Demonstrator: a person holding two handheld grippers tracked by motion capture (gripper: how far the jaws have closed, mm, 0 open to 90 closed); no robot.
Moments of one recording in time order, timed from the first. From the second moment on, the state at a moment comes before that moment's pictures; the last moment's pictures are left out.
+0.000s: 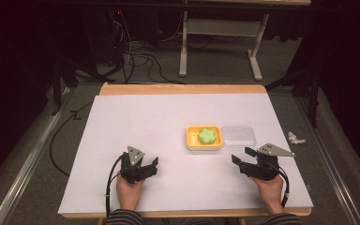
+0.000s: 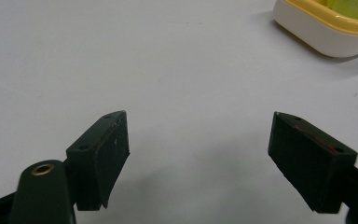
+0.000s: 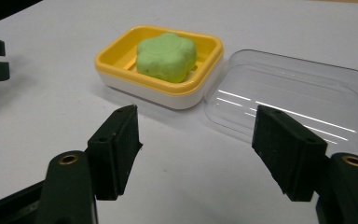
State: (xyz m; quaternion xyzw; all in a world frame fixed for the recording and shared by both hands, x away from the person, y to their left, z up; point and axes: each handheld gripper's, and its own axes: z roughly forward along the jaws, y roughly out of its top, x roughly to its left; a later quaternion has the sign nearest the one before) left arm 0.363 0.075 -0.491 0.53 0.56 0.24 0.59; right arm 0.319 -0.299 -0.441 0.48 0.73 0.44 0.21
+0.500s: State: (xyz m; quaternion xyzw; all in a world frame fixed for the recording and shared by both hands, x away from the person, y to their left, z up) left arm 0.363 0.075 -0.491 0.53 0.57 0.23 0.59; right arm 0.323 -0.281 -0.447 0.47 0.74 0.43 0.20
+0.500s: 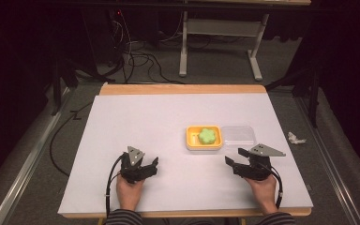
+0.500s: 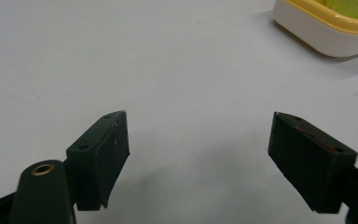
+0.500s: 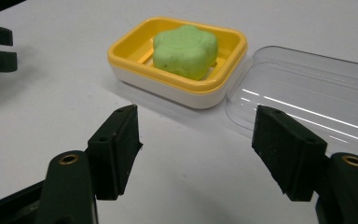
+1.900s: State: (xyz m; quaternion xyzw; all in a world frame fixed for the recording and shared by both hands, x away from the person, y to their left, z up) left arm 0.363 0.075 -0.491 0.52 0.56 0.23 0.59; right arm 0.341 -0.251 -0.480 0.47 0.78 0.35 0.21
